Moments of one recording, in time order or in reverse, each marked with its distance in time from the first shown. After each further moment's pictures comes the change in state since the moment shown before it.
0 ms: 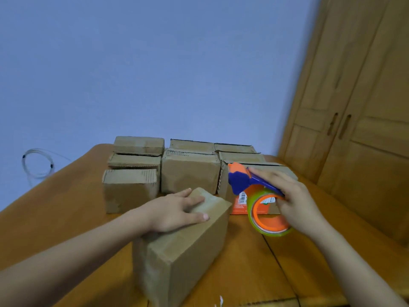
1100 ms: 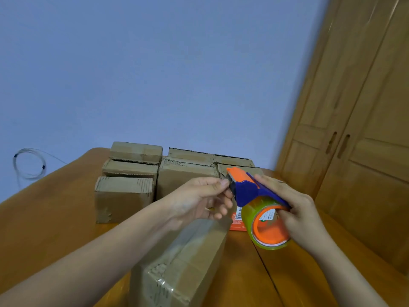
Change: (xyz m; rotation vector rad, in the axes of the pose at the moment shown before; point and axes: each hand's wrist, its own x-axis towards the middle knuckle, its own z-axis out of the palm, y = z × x) left_hand 0.011 0.053 -0.024 -1.358 0.049 0.340; right_hand 0.010 -0.006 -0.007 0.142 0.059 -0.097
